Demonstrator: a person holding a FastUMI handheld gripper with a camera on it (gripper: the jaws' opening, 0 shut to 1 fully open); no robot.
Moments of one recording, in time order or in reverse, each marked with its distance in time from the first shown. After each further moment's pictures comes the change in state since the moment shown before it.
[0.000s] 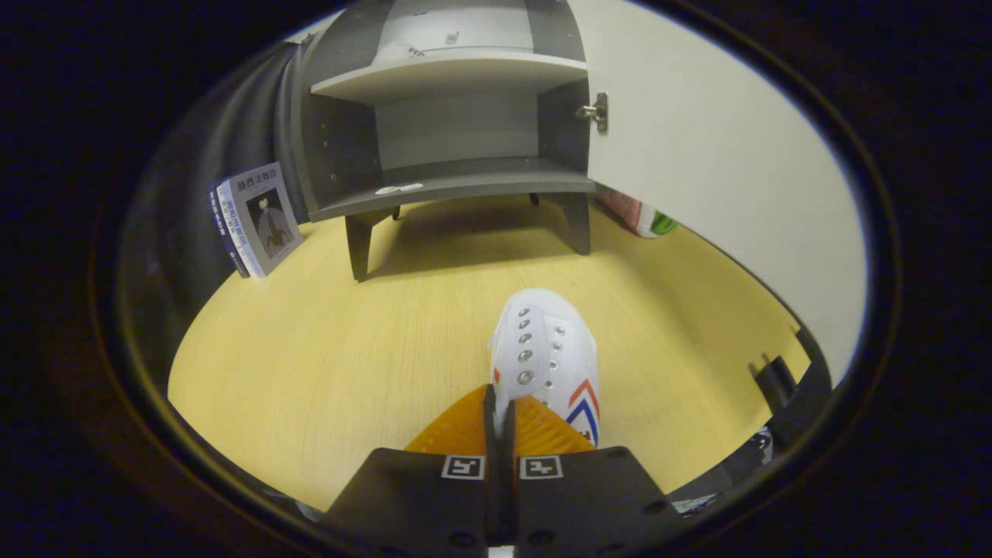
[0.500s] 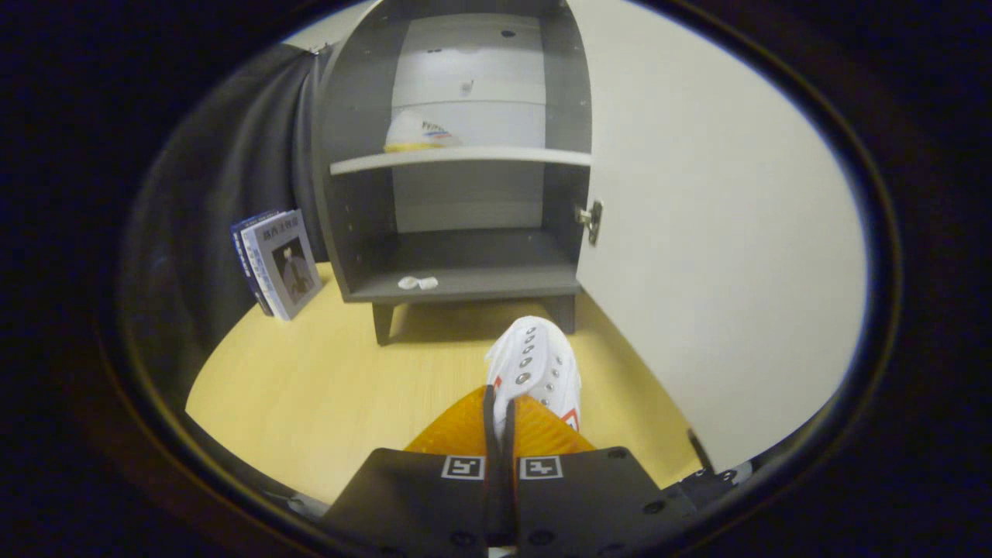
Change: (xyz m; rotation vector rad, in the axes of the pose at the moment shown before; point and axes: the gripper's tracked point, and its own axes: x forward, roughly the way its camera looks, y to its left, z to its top) arm -0.076 -0.003 0.133 -0.055 -0.153 -0.001
